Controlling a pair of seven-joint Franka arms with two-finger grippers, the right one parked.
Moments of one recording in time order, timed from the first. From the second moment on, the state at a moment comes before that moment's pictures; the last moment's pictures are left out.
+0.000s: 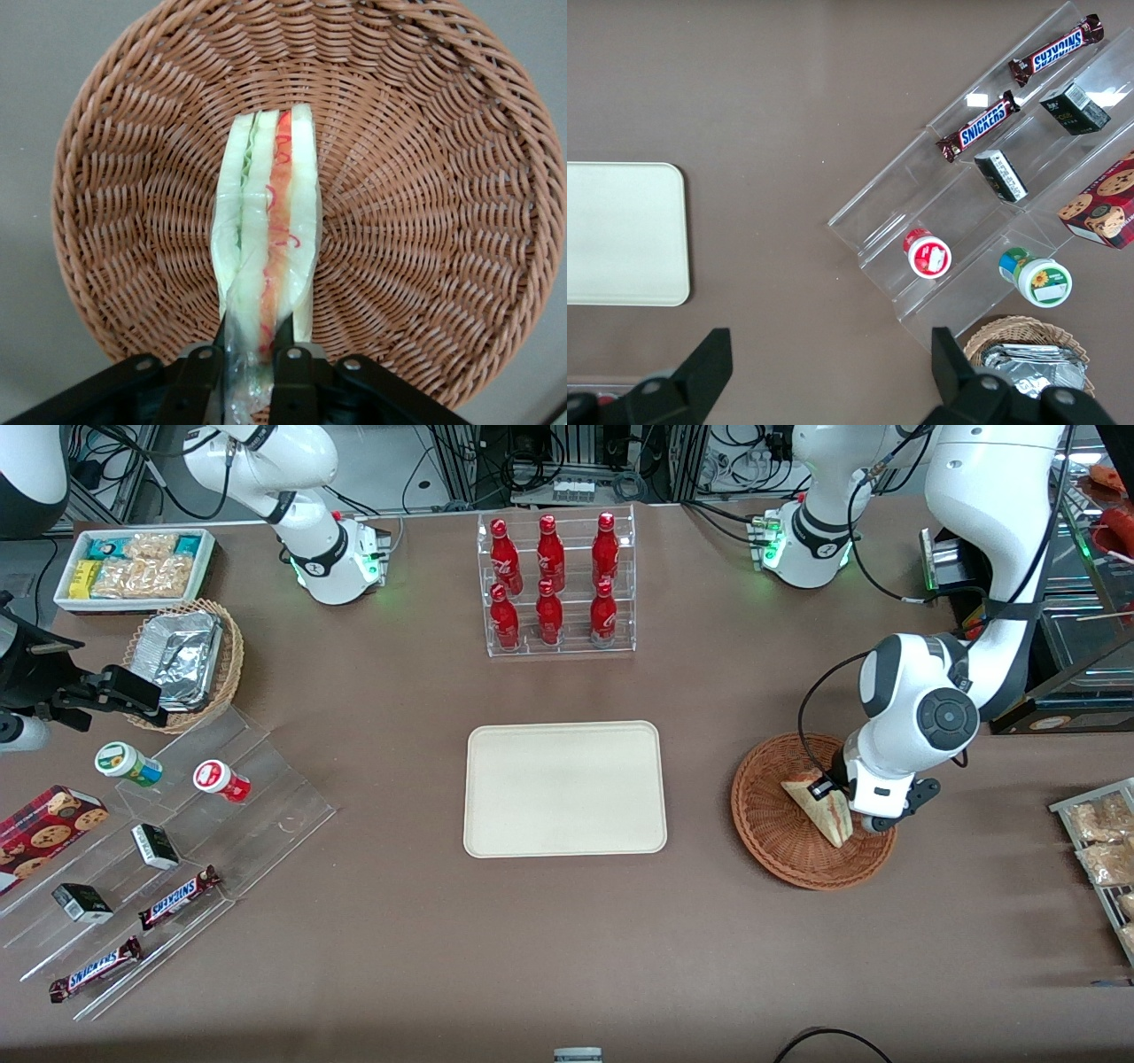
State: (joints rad) arm -0.05 0.30 -0.11 -2.06 0.01 2.27 -0.72
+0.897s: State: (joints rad) arm -0.05 0.30 -0.23 -1.82 0.02 1.96 -0.63
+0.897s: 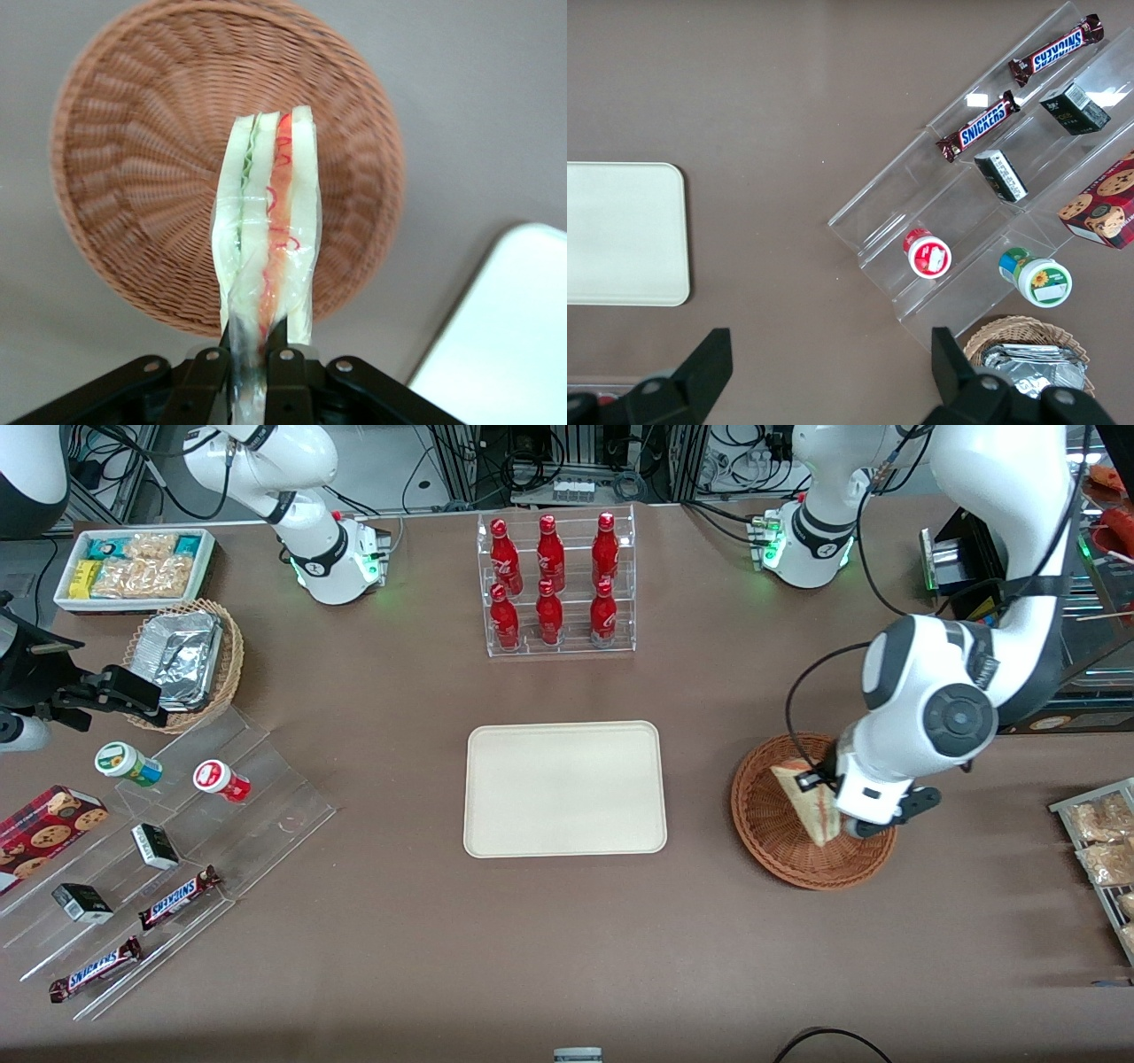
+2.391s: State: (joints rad) arm -0.25 0.62 -0.48 -1.60 0.25 2.09 -0.64
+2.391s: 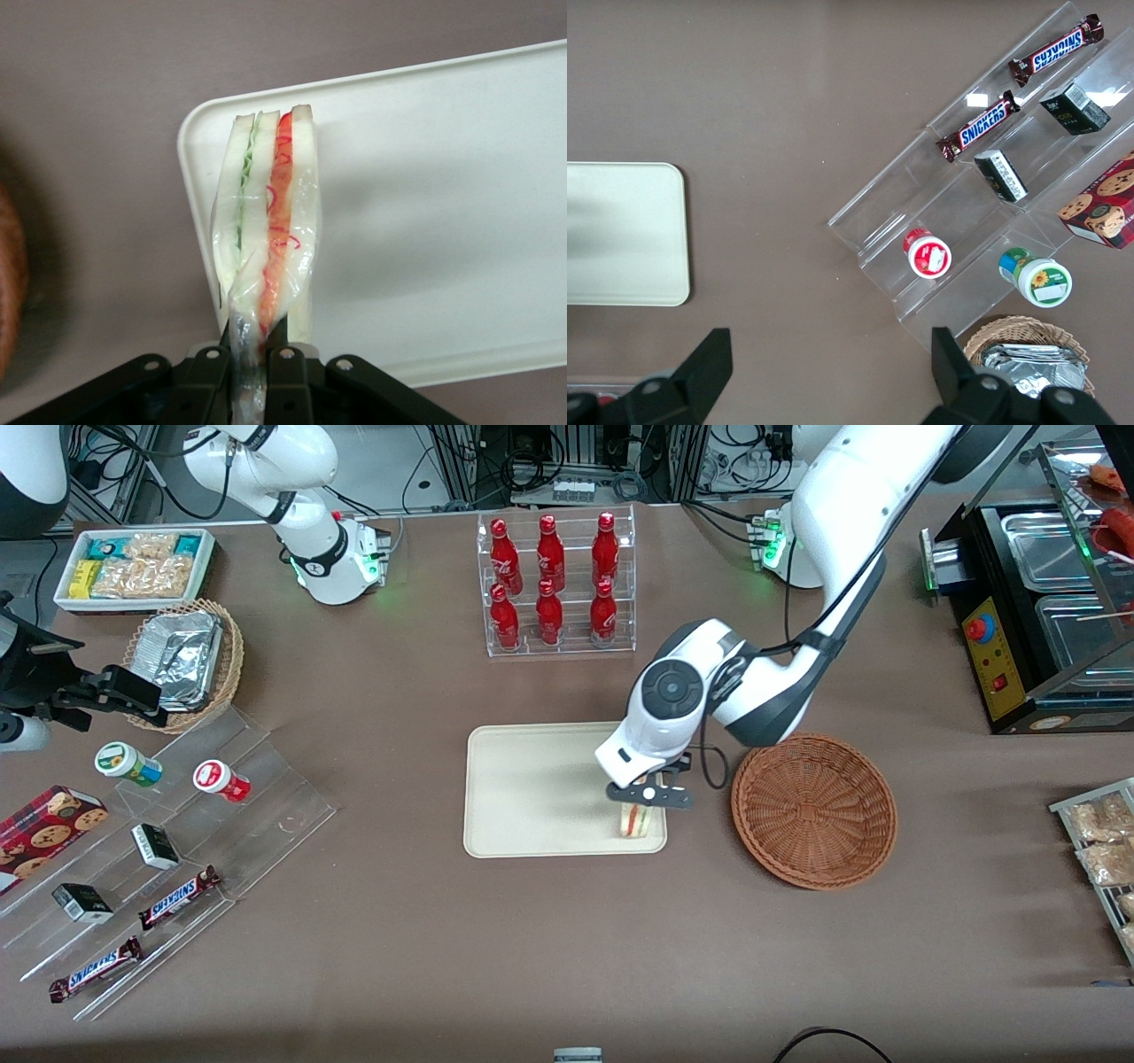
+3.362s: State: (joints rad) arm -0.39 0.80 -0.41 -1.40 0.31 2.08 -0.83
